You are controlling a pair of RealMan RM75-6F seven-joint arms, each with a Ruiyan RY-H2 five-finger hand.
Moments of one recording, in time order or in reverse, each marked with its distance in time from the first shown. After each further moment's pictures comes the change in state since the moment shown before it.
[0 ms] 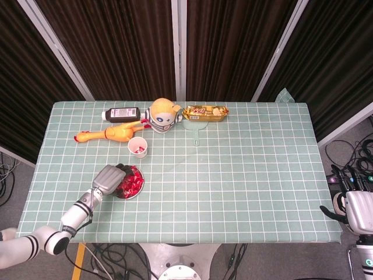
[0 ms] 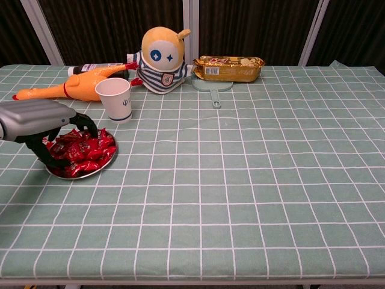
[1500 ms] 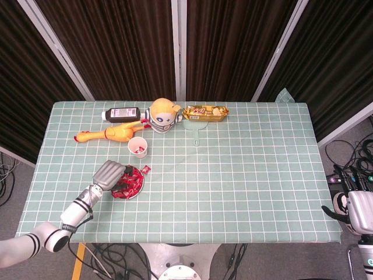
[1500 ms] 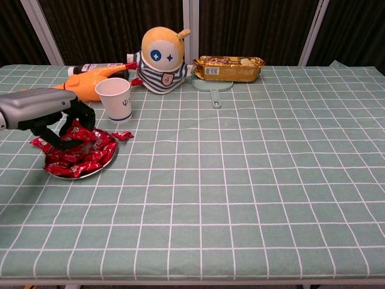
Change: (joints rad) left arm 0.010 -0.025 -0.016 0.081 0.121 0.098 -0.303; right arm -0.002 0.002 0.002 0.013 0.010 -0.004 0.024
